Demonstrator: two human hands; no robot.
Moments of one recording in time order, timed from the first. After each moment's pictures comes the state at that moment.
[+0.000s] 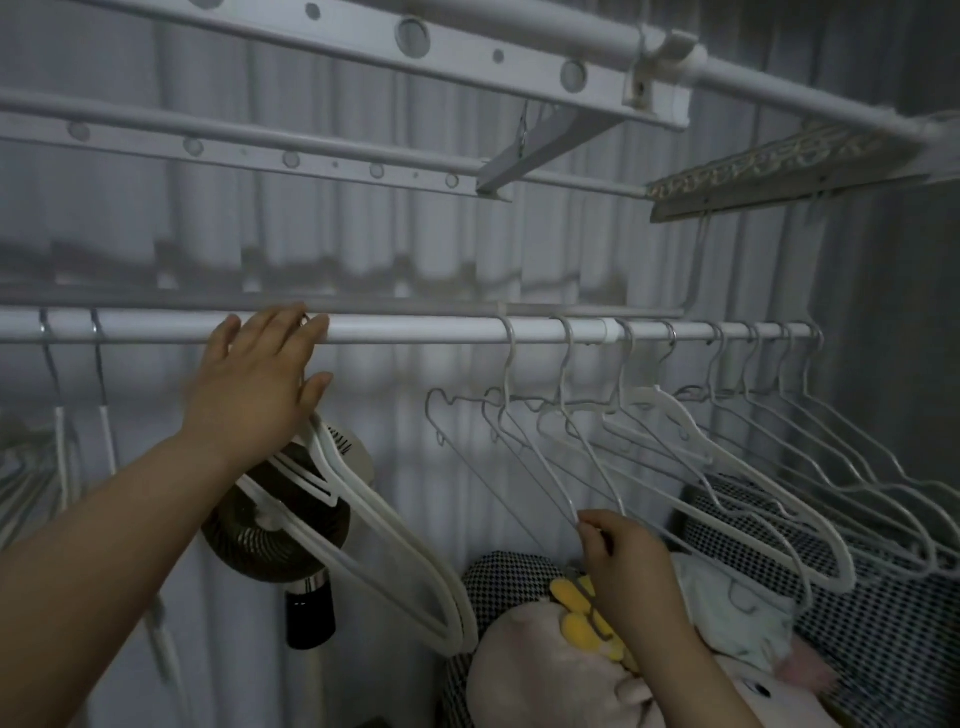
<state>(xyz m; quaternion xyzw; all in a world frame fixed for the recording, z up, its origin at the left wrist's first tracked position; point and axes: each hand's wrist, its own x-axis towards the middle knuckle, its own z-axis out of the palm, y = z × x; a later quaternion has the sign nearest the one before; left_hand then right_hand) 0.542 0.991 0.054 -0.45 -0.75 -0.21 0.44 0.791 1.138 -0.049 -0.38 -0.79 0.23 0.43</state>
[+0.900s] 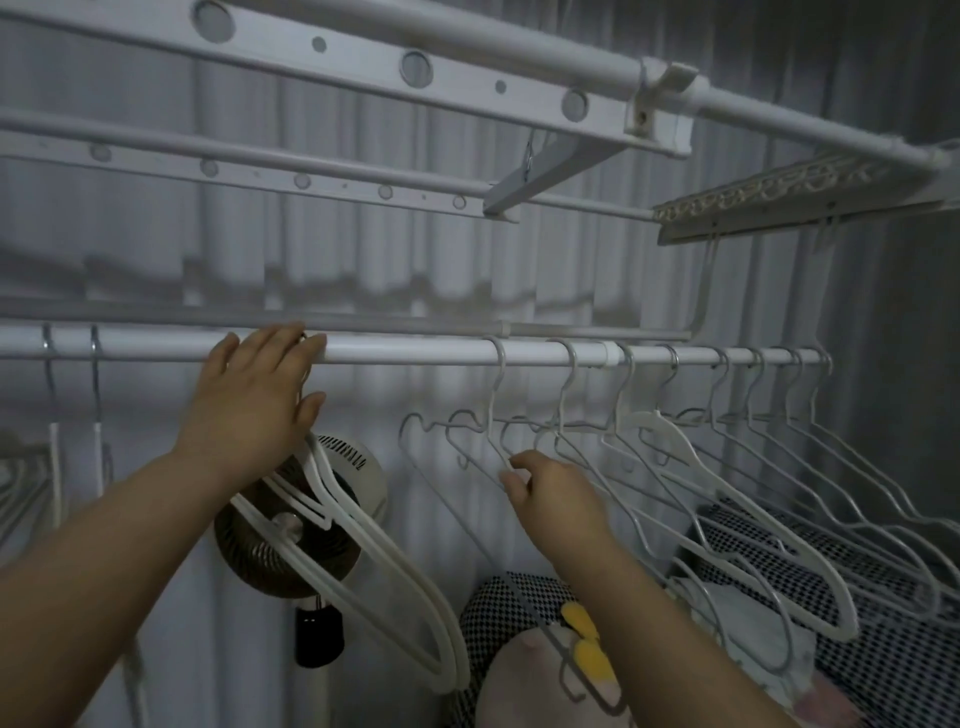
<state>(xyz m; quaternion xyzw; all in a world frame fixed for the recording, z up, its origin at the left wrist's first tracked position) 0.537 0.972 0.057 -0.43 -0.77 -0.22 0.42 0.728 1.129 0.007 -0.31 -0.88 0.12 0.34</state>
